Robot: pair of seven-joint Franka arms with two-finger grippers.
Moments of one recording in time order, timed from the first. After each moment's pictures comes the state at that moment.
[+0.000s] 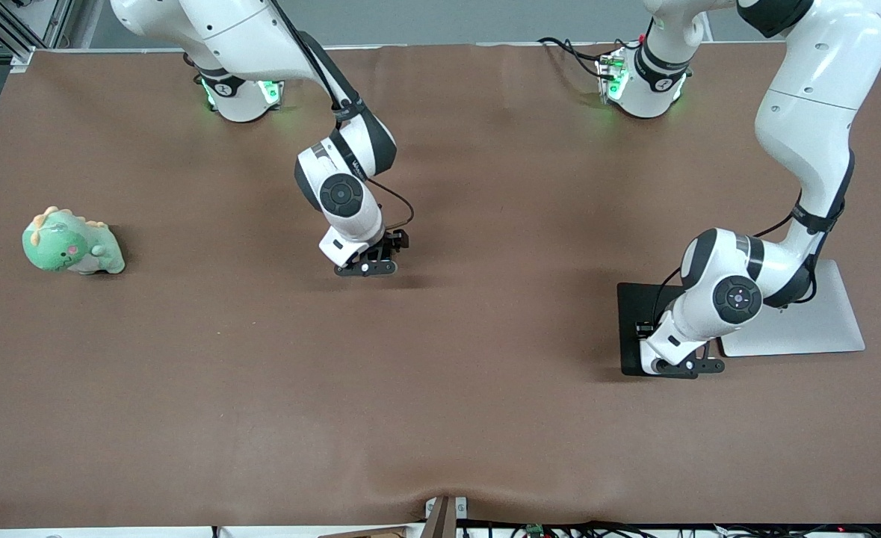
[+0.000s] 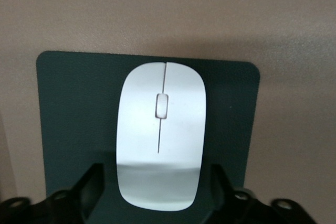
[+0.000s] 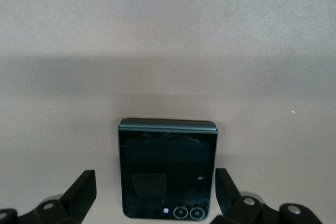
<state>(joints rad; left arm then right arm) 0.14 0.70 -0.31 -1.74 0.33 2.35 -0.33 0.72 0.52 -0.05 -2.00 0.18 2.44 0.50</state>
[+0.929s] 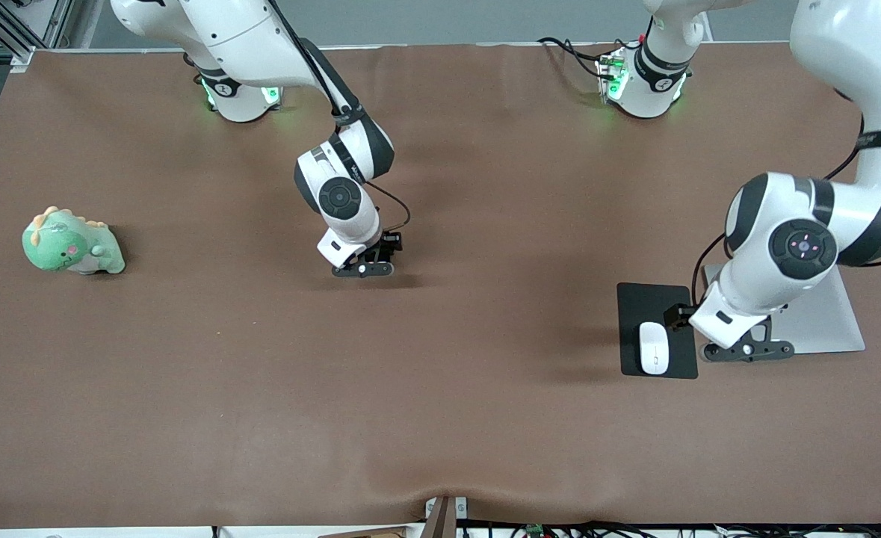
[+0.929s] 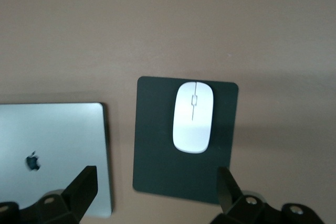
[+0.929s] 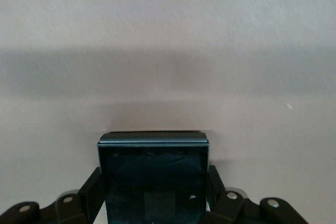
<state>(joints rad) 0.14 0.38 -0.35 -1.71 0.32 2.07 -0.33 0.72 0.53 -0.06 -2.00 0.18 2.36 0.51</state>
